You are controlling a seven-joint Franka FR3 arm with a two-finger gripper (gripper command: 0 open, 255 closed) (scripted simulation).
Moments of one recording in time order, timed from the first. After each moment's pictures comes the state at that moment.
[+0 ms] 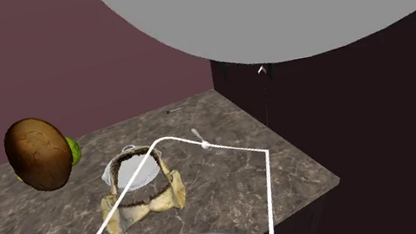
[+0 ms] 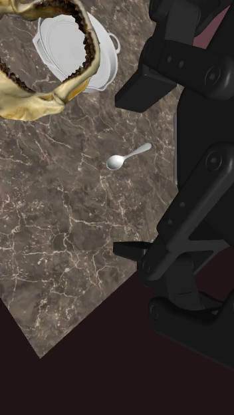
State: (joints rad) arm -0.02 -0.82 -0.04 -2.28 0.07 1.60 -0.13
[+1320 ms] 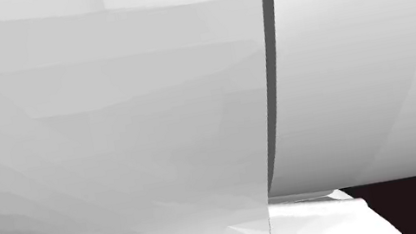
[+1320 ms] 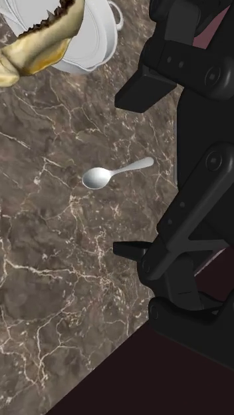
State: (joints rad) arm 0.08 -0.36 0.05 -2.39 0.17 2.19 -0.17
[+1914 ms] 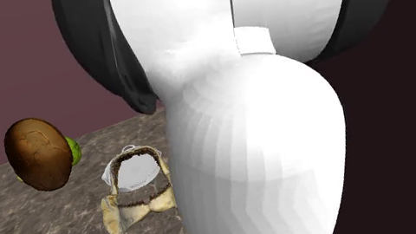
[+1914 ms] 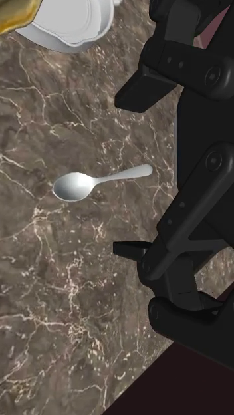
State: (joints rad) arm 0.12 -0.05 0.10 -2.27 0.19 2.40 -0.20
